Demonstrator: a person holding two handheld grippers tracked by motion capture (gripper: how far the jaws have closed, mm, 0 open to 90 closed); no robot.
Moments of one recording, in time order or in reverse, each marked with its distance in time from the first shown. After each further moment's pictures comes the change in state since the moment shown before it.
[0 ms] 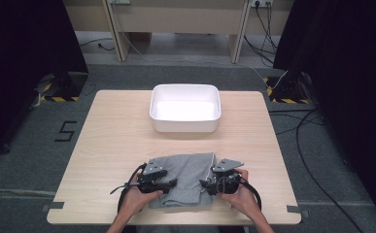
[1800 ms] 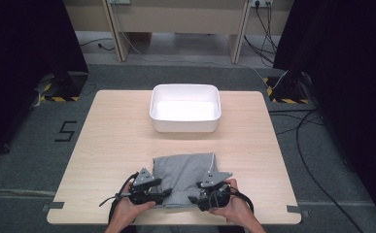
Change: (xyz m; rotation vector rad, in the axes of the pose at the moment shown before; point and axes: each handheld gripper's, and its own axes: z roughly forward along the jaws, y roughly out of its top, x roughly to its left) left arm -0.011 -0.018 -0.033 -0.016 -0.024 -0.027; right arm 0.044 0.002 -0.004 0.014 0.197 -0.100
